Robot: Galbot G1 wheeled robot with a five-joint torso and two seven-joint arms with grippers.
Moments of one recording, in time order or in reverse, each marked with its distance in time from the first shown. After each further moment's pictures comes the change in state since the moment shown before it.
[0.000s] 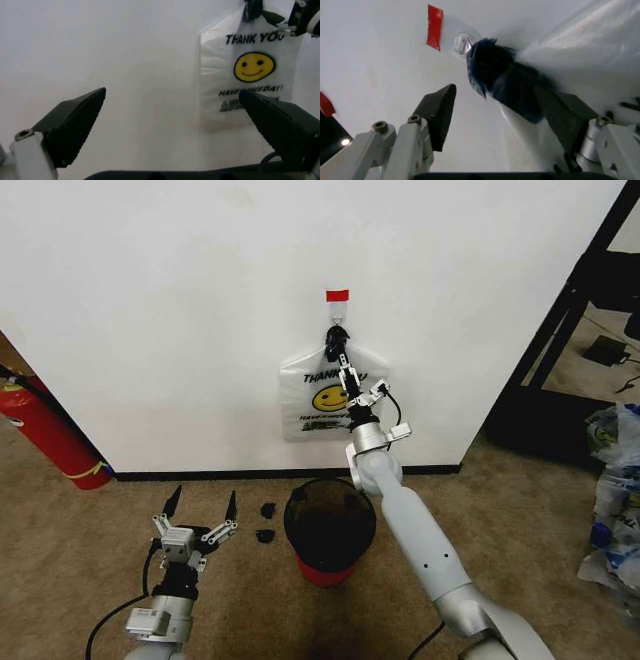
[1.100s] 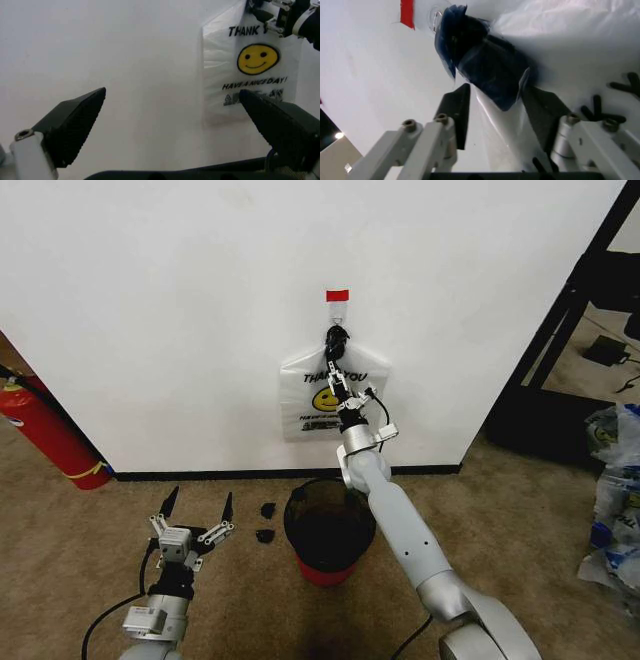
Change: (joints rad) left arm -0.007 0.043 -0.005 0.026 -0.006 -0.006 -0.015; right arm 0.062 0.068 0.036 -0.158 -0.069 -0.002 -0.070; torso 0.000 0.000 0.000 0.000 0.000
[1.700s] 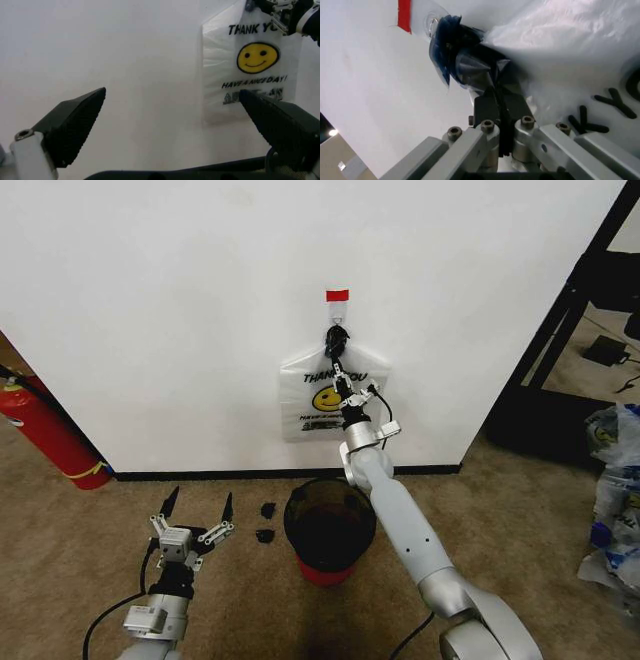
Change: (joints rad) left arm -0.006 0.006 0.005 0.018 -0.002 -0.013 -0.004; right arm -0.002 -0.013 0.010 0.003 -0.023 0.001 0.005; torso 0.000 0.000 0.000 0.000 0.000
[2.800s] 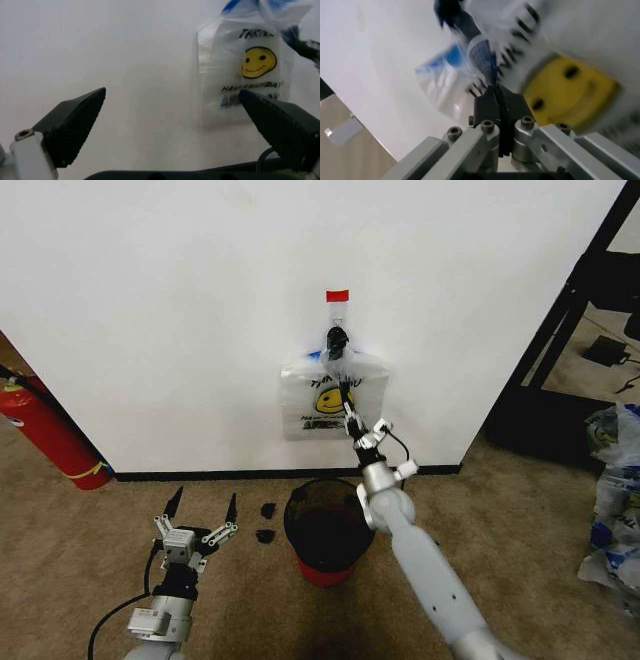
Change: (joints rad) left arm 0.008 -0.004 0.019 -0.004 -0.001 -0.023 -0.002; right arm -0.333 -0.126 0.004 0.238 -0.104 0.024 -0.034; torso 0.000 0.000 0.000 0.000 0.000
